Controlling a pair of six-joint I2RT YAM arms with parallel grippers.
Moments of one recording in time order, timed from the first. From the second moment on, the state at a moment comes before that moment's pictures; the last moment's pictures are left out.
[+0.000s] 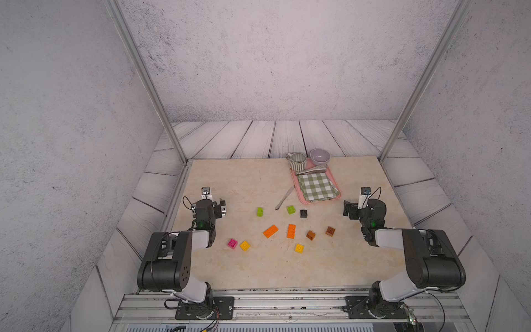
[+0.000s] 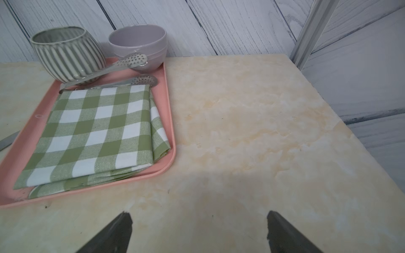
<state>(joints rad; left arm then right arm) -0.02 1.53 0.46 0.67 -0.22 0.00 -0.01 1.53 0.46 0.62 -0.01 -0.01</state>
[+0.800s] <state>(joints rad) -0.12 1.43 0.40 0.65 -0.31 0.04 -0.03 1.43 0.46 0.52 -0.06 -0.01</state>
